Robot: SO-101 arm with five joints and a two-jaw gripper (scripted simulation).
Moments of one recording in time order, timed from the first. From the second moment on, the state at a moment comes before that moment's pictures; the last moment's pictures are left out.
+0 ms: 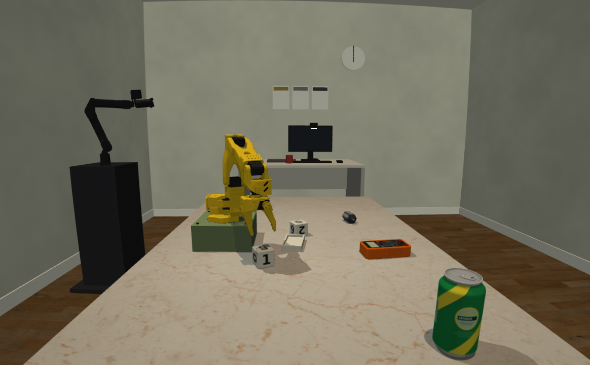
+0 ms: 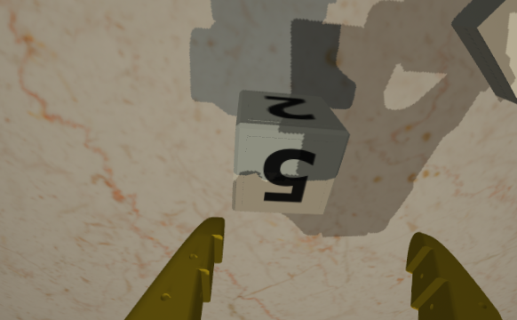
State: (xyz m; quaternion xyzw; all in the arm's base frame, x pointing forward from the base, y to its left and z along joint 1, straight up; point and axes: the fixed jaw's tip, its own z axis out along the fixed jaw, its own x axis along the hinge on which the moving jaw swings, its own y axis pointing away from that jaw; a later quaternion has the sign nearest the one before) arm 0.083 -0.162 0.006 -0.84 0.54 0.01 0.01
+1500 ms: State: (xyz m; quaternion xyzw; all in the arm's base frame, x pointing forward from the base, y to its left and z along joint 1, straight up) arm 0.100 -0.193 0.090 -0.80 0.55 -0.21 -0.10
